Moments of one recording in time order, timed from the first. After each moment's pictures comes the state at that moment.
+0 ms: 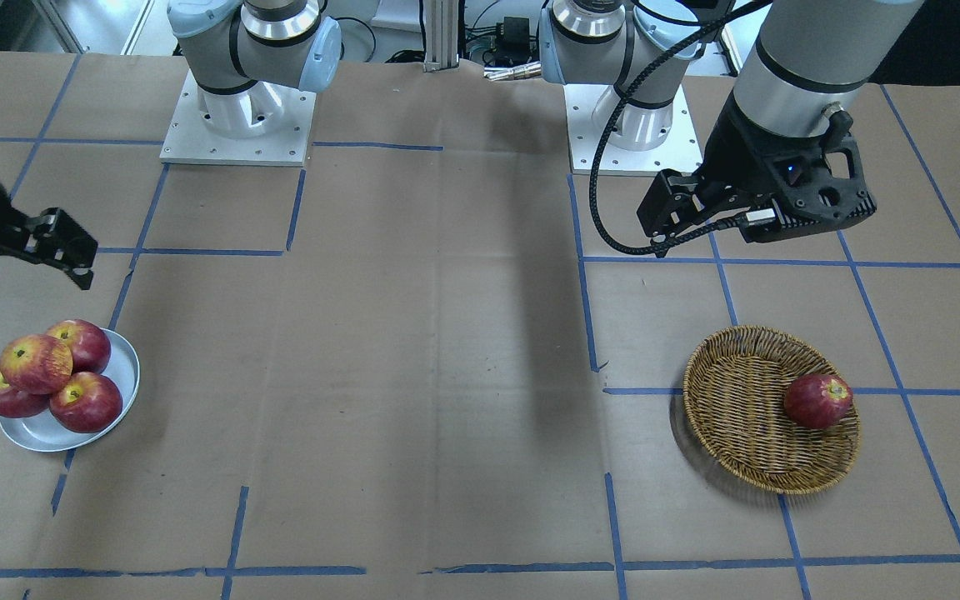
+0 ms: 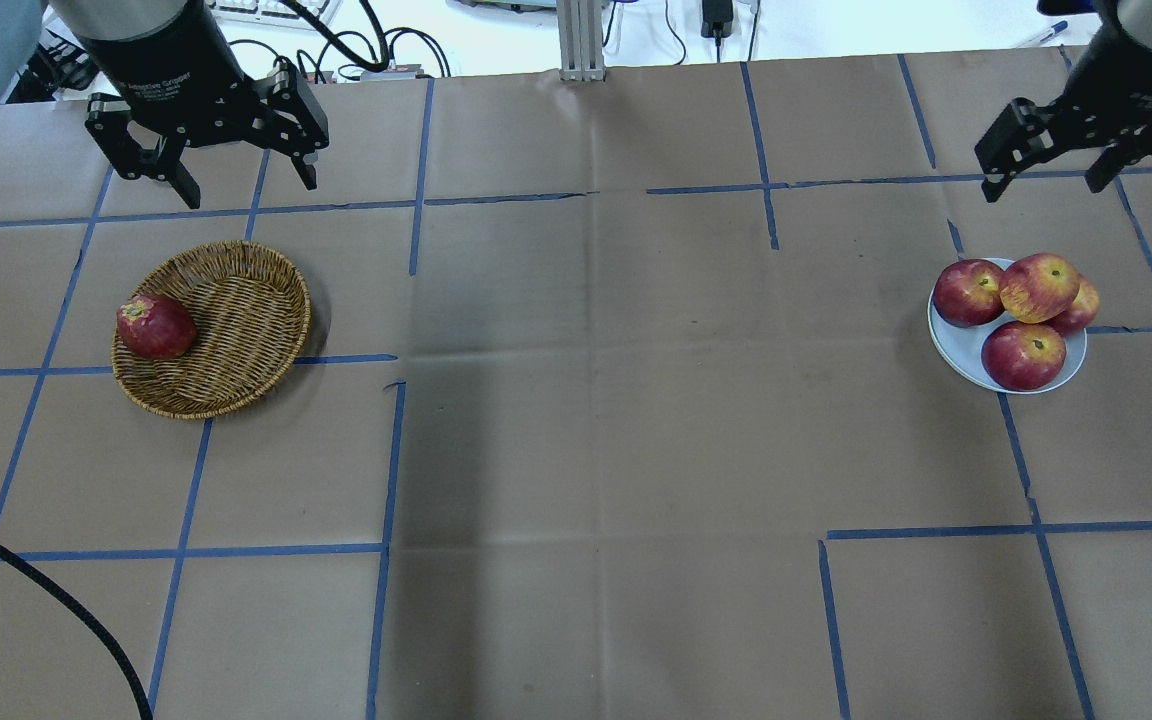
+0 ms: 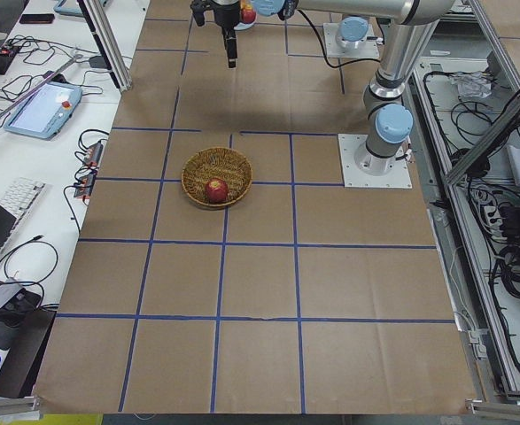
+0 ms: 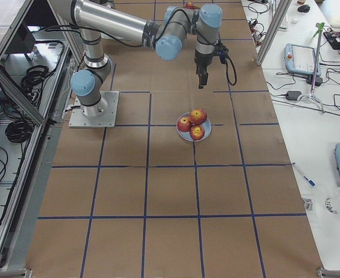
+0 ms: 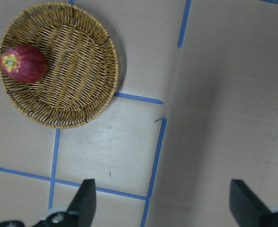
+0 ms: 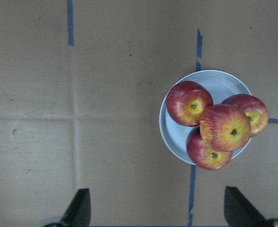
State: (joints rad) left arm -1.56 -1.68 -1.39 -1.65 1.62 -0.17; right arm 1.36 -1.48 1.54 -1.64 -1.59 -0.23
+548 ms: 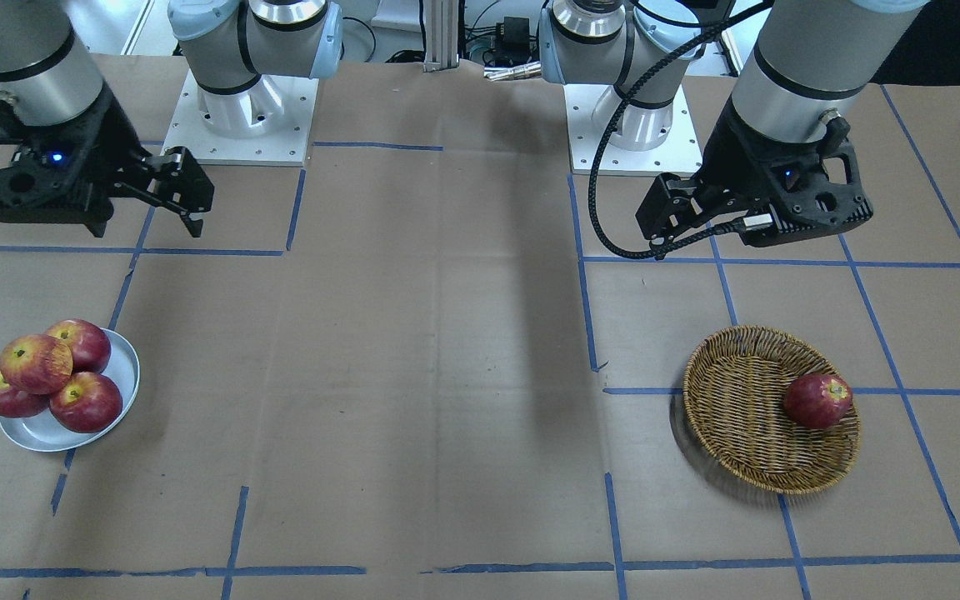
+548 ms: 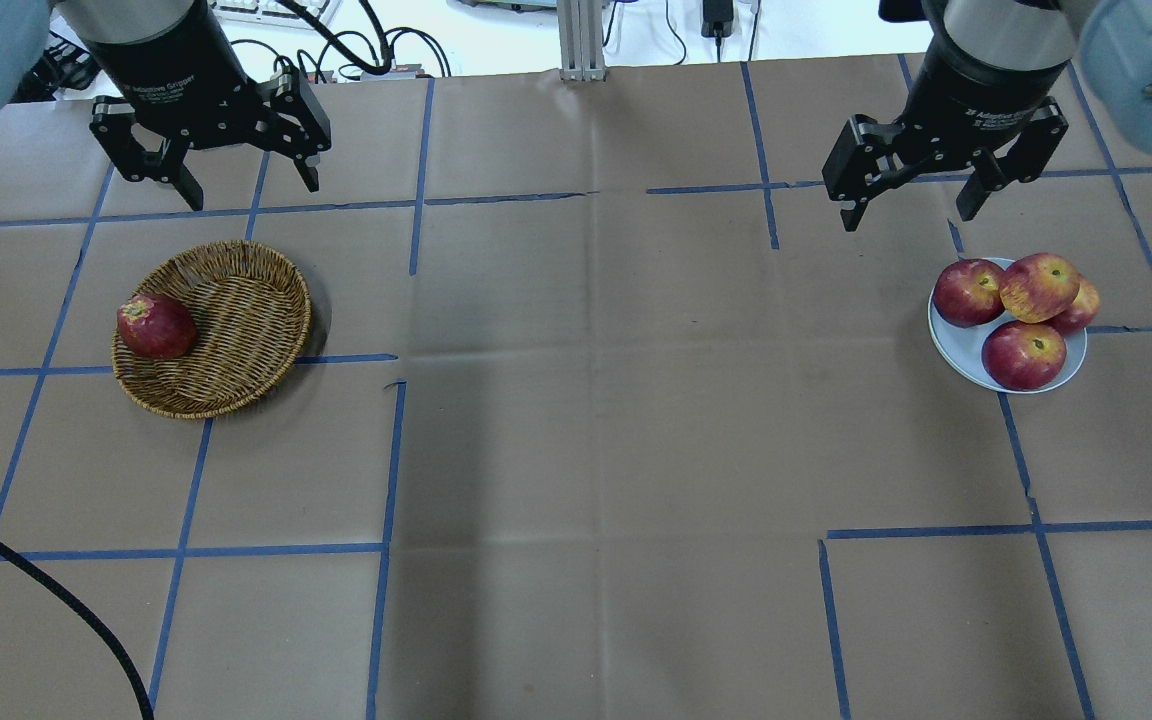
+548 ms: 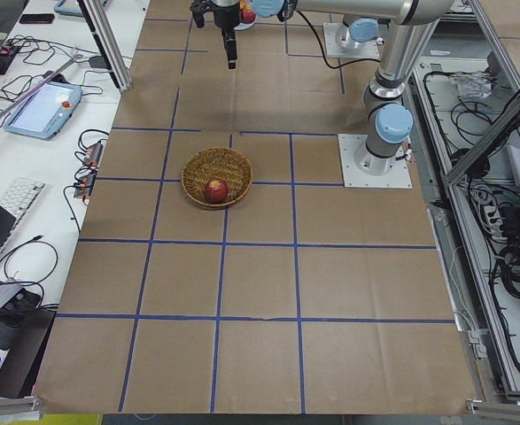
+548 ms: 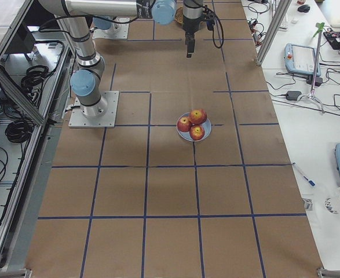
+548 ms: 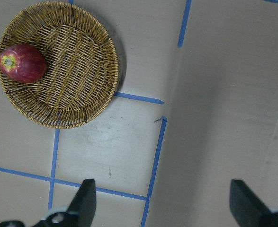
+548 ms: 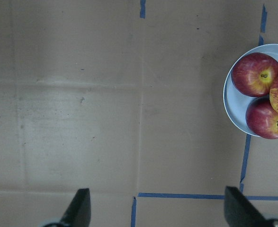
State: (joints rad) left arm -1.56 -1.68 -1.39 -1.64 1.62 -0.17; right arm 1.55 -1.54 1.54 -1.54 -1.58 -0.07
